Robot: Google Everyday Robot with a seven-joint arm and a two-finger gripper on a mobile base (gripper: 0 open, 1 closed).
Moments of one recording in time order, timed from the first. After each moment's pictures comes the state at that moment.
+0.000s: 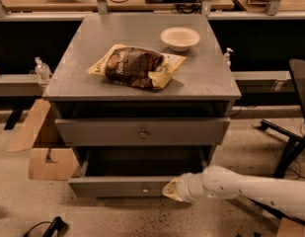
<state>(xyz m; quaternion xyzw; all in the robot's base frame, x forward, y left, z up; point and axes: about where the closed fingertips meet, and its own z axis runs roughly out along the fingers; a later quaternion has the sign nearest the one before) 0.517 -0.077 0.398 -0.59 0.73 0.16 0.31</state>
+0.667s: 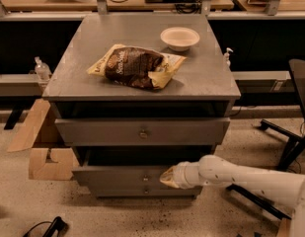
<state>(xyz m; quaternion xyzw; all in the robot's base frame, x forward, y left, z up) 0.568 -0.071 0.405 -0.58 0.73 0.15 0.34</state>
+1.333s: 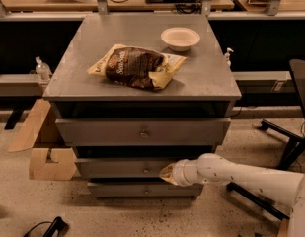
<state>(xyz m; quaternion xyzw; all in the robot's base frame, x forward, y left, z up) 0.581 -0.066 0.406 -0.57 0.73 0.14 0.35</state>
